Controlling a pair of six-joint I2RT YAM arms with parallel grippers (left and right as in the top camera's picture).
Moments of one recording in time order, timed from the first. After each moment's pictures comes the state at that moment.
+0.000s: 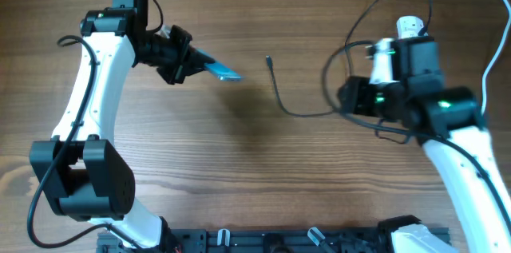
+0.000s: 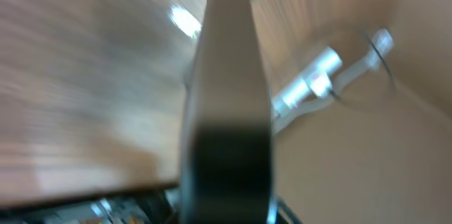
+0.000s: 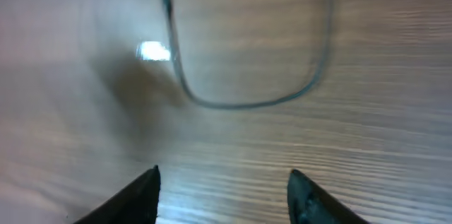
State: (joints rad) left arm -0.01 1.80 1.57 -1.15 0.71 -0.91; right arm 0.25 1.26 1.19 -1.02 -0.17 0.30
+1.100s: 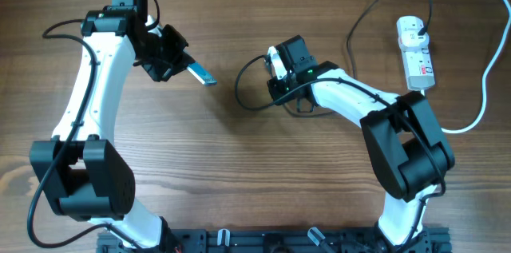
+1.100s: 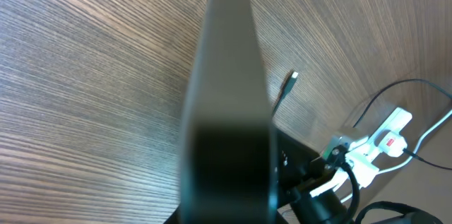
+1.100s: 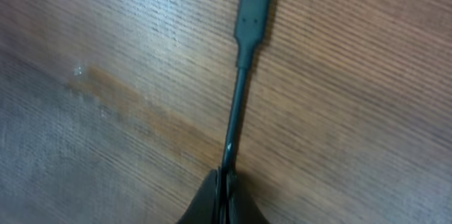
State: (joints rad) left arm -0.01 1.80 1.57 -1.09 0.42 -0.75; right arm 0.50 2.00 1.21 -0.38 -0.13 0.06
